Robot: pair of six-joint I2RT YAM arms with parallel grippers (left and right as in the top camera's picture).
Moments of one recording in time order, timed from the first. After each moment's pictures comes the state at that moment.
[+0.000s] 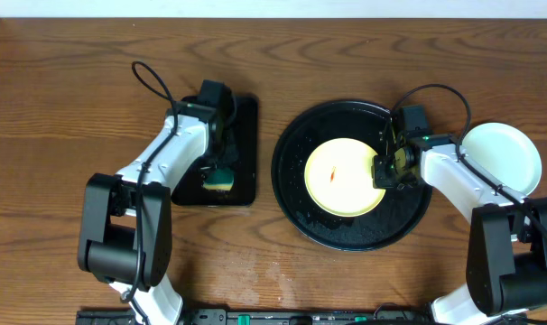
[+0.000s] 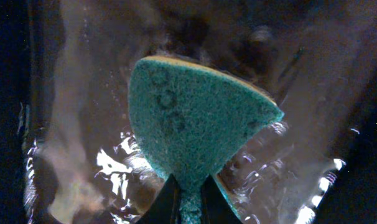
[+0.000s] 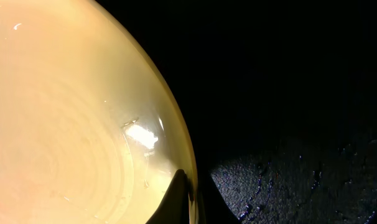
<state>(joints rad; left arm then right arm) -0.23 1.86 1.26 -0.87 -0.03 -0.44 0.17 1.74 0.97 -0.63 -0.06 0.18</state>
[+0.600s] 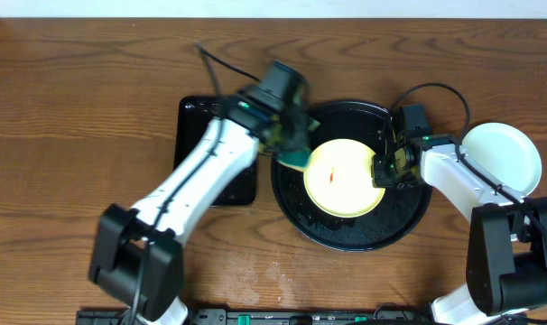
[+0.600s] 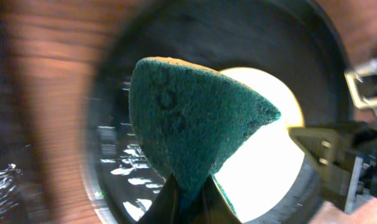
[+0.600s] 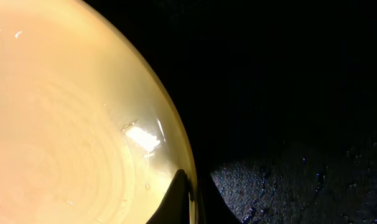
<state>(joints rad) -0.58 1.79 1.45 -0.77 0.19 -0.55 0.17 1.74 0.97 -0.62 -0.08 0.17</state>
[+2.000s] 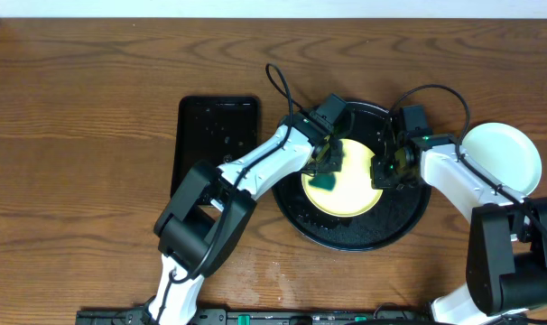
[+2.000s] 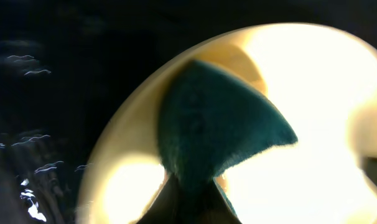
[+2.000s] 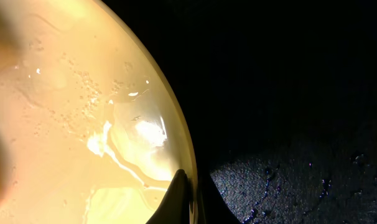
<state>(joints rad) -0.70 2.10 1.50 -0.67 0.16 -0.62 0.17 1.74 0.97 -0.64 -0.10 0.18</state>
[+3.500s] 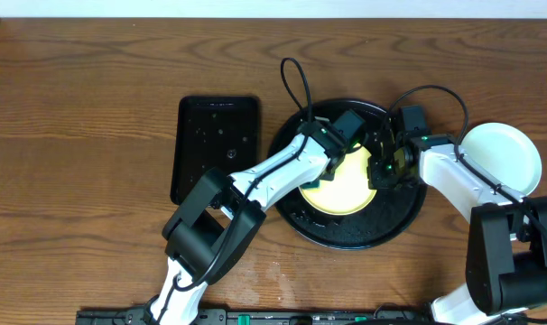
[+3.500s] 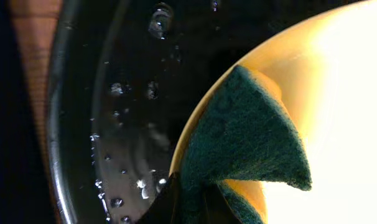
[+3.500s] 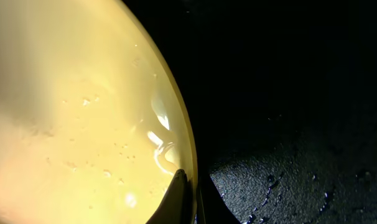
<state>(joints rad) -0.78 2.10 1.54 -0.87 -0.30 -0.64 0.17 1.74 0.97 -0.64 -0.16 0.18</state>
